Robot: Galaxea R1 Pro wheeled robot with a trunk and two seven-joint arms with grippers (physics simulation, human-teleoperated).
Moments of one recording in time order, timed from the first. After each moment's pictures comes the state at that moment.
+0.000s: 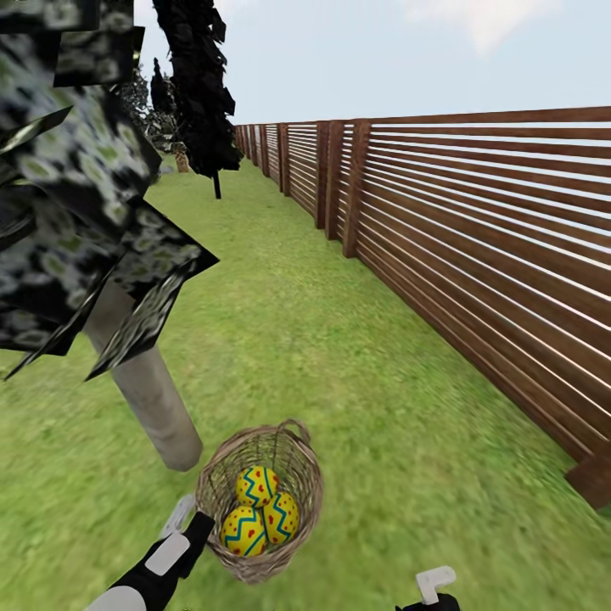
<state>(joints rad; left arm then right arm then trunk) -0.56 -0.02 0.16 -0.27 0.96 0.03 0.14 -0.44 -0.02 -0.12 -0.11 0.30 -0.09 0.02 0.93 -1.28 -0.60</state>
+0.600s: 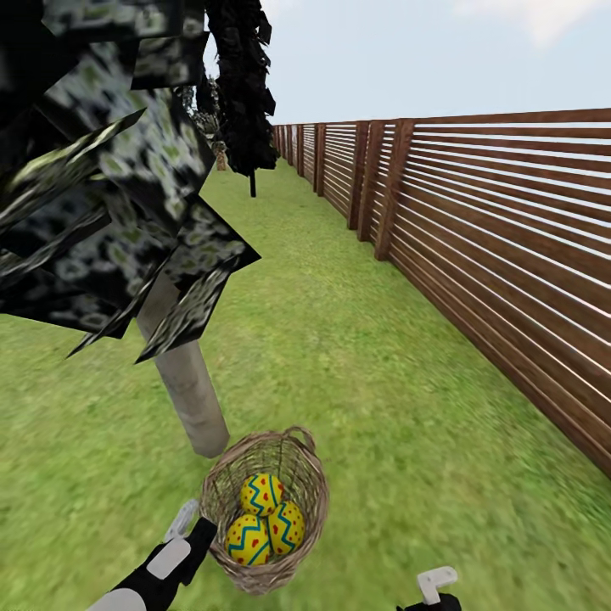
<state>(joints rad) -0.56 -0.02 0.13 -0.25 0.97 0.05 0.14 -0.44 -0.02 -0.12 -0.11 0.31 -0.09 0.02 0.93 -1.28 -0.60</state>
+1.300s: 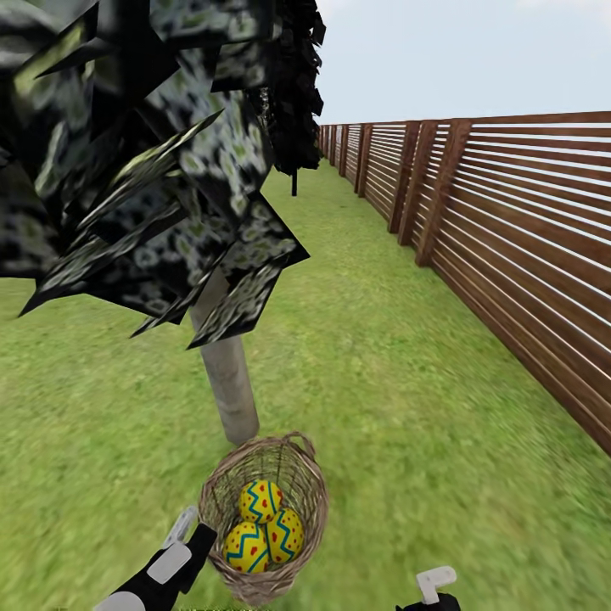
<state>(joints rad) -0.56 -0.02 0.13 -0.21 0.98 0.03 0.14 -0.44 -0.02 -0.12 -0.11 0.30 -0.10 0.02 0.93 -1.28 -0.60</state>
